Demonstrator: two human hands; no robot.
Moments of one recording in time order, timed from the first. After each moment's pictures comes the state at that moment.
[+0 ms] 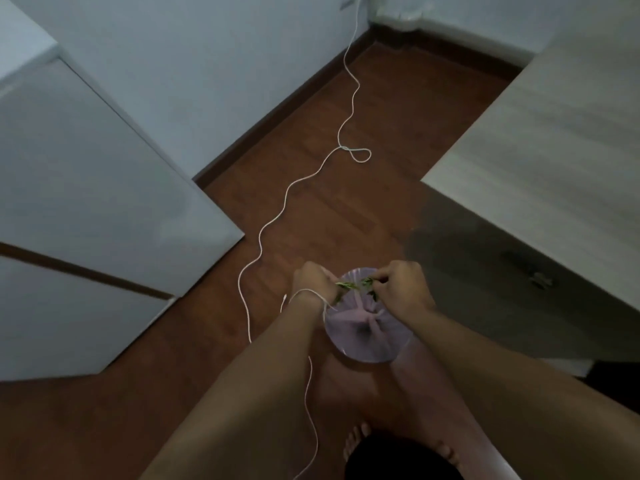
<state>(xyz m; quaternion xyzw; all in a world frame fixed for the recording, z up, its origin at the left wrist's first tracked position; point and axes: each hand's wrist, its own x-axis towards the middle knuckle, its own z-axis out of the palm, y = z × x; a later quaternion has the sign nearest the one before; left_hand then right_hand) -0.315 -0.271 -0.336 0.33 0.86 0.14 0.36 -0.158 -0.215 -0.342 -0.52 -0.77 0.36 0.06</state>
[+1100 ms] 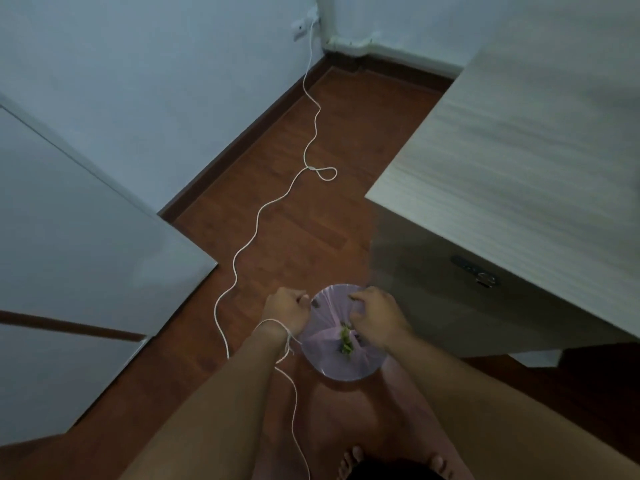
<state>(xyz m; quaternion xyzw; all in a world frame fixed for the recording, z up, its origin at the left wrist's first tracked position) -0.307 -0.276 -0.344 0.43 0.83 0.11 0.33 -0.125 -0.226 -0.361 -0.54 -0.72 0.43 0.03</state>
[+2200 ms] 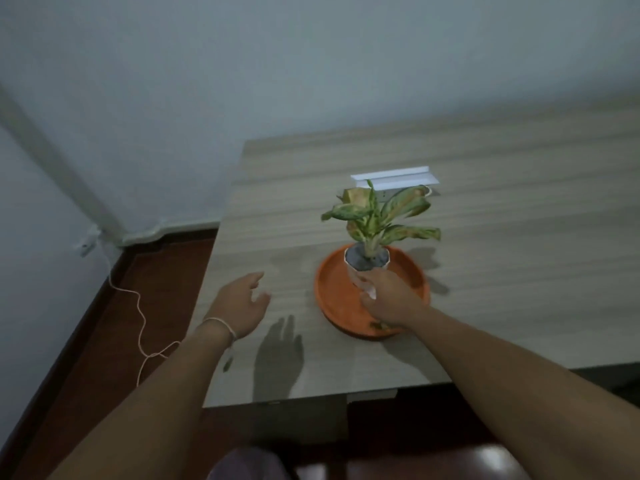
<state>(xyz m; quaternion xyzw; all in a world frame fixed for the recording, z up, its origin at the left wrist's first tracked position) -0.034 -0.096 -0.029 0.75 0.58 0.11 0.29 0.244 -0.166 -0.079 -0.70 -0.65 0.22 0.18</state>
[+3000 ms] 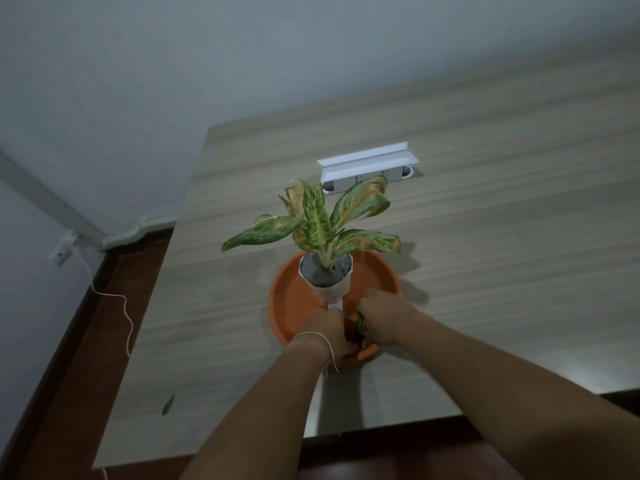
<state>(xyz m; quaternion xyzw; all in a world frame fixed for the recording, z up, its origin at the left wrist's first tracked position) 0.201 -0.097 -0.152 0.85 0.45 -0.17 0.21 0.336 -0.135 -0.155 -0.69 -0.69 0.21 -0.08</state>
